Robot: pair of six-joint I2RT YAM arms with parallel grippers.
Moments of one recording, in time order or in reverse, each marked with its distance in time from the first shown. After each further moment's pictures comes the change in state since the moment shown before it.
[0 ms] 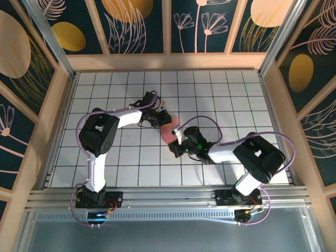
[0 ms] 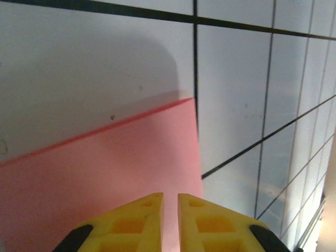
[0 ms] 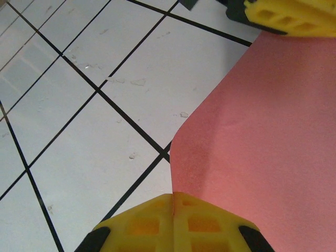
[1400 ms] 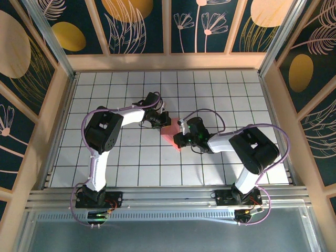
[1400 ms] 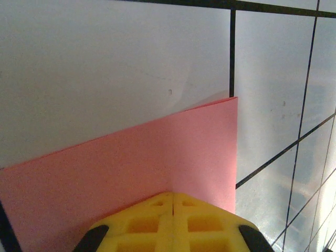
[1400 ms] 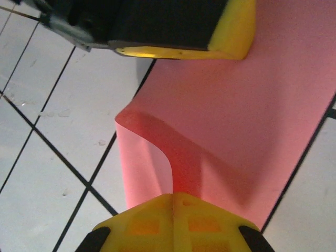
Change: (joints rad) left arm -0.002 0.060 0.055 -0.068 -0.028 0.070; right arm -0.148 0.103 0.114 -0.125 -0.048 0.092
